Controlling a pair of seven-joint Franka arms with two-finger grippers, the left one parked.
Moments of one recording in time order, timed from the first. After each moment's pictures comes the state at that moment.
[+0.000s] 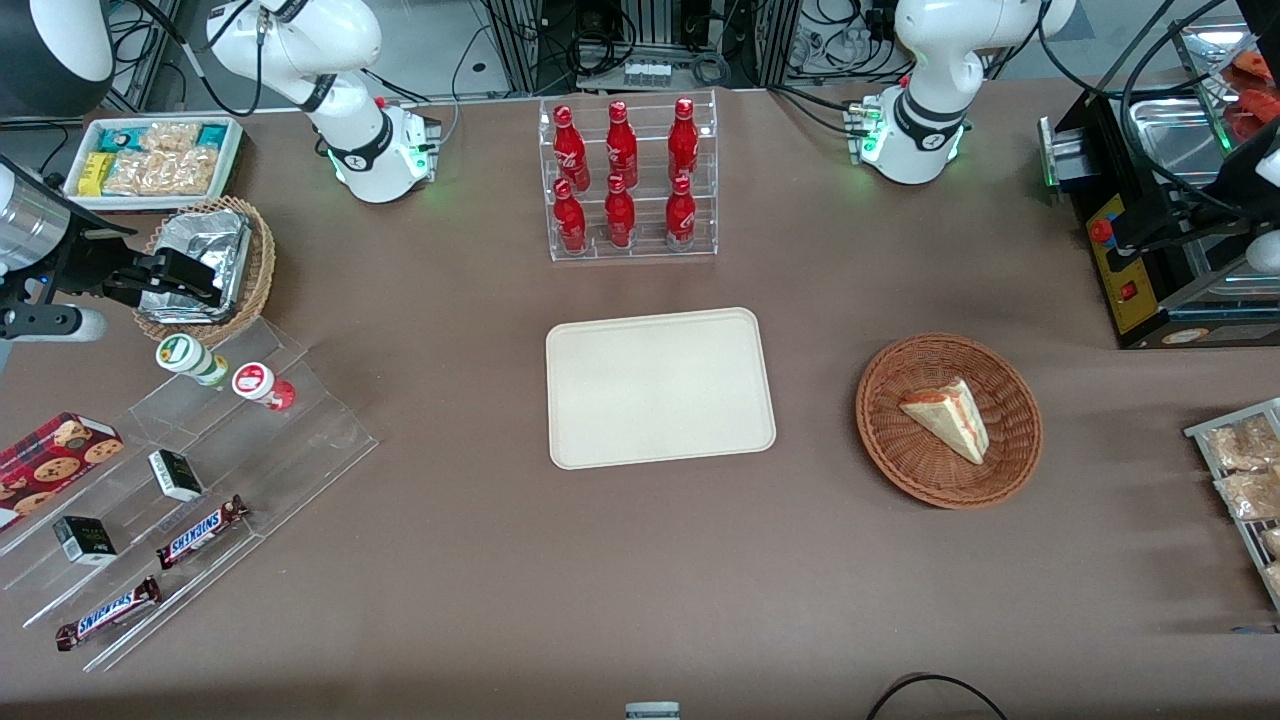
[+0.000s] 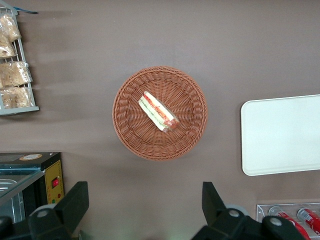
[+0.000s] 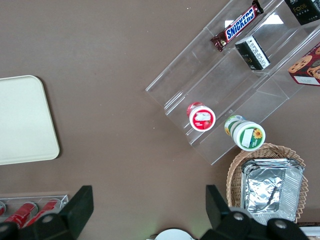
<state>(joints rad) 0.02 -0.05 -0.01 -1.66 0.02 1.50 0.07</state>
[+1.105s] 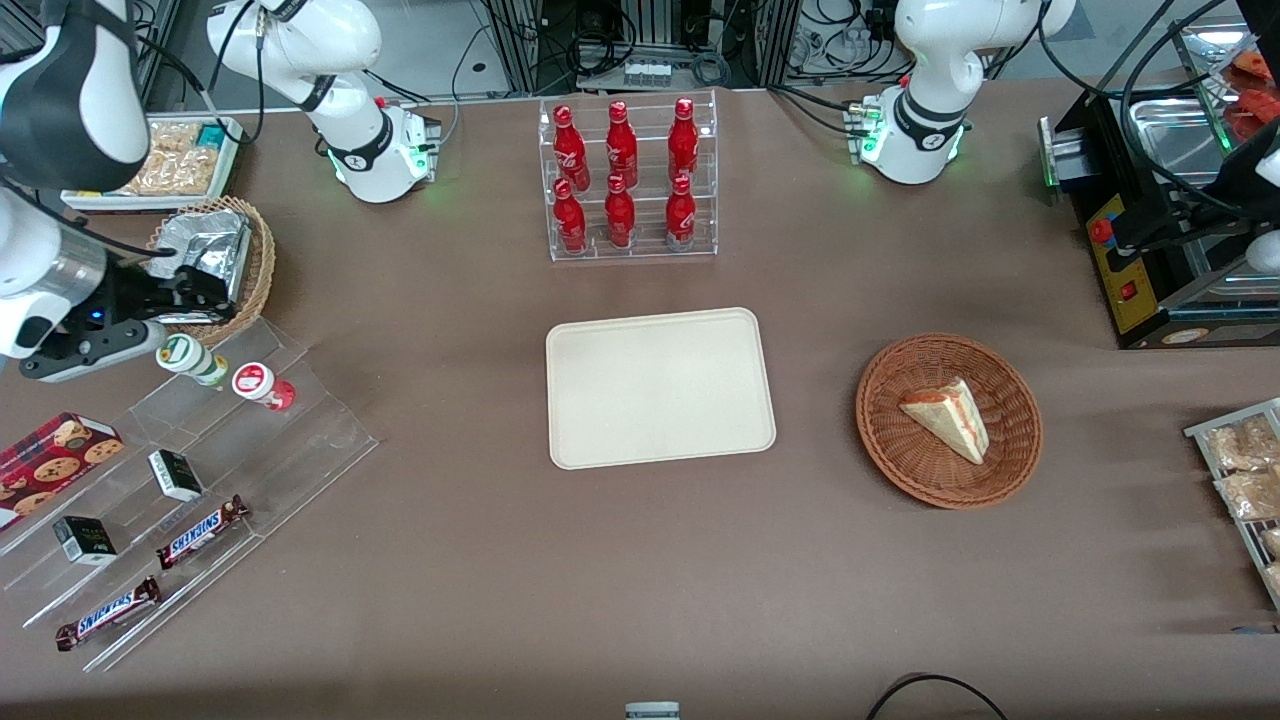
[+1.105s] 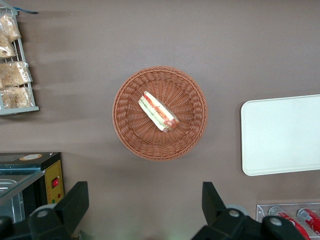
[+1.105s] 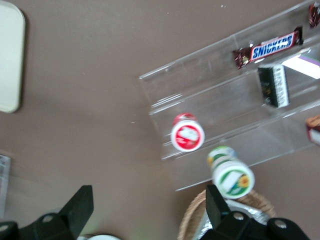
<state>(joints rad) -0.06 -0.09 -0.05 -1.93 0.00 1.74 -0.48</state>
